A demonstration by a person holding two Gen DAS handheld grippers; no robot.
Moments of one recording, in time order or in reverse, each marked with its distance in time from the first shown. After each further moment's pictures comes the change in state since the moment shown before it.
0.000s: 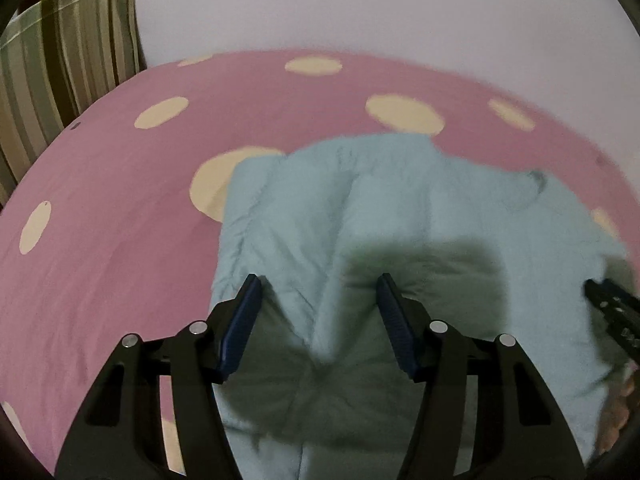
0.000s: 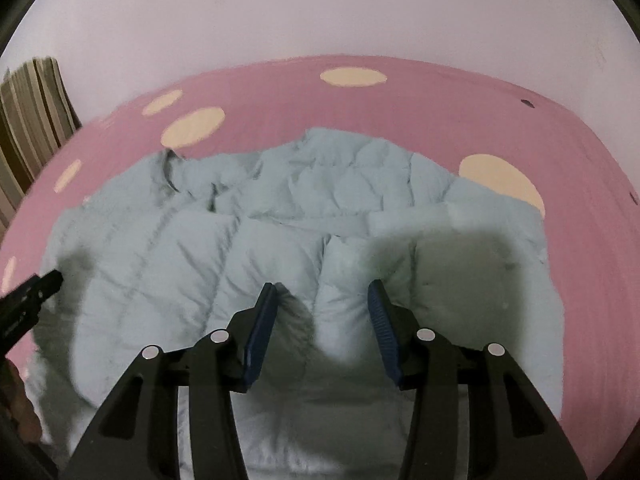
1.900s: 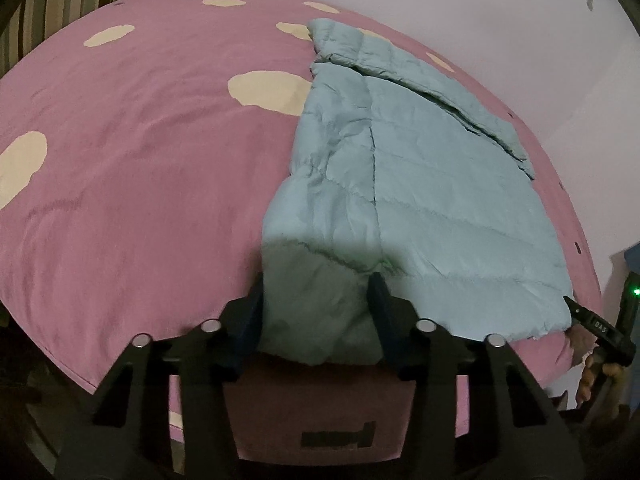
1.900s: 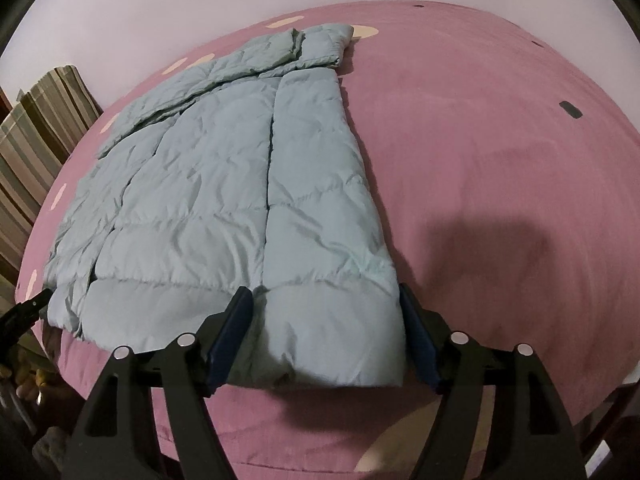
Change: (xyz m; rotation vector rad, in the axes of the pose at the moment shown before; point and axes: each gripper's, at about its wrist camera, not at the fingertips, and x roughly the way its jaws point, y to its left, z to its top) left arm -0.173 0.132 -0.268 -0.112 0.105 -0.340; right arm -0.194 -0.114 -0.287 0.155 0.085 0.088
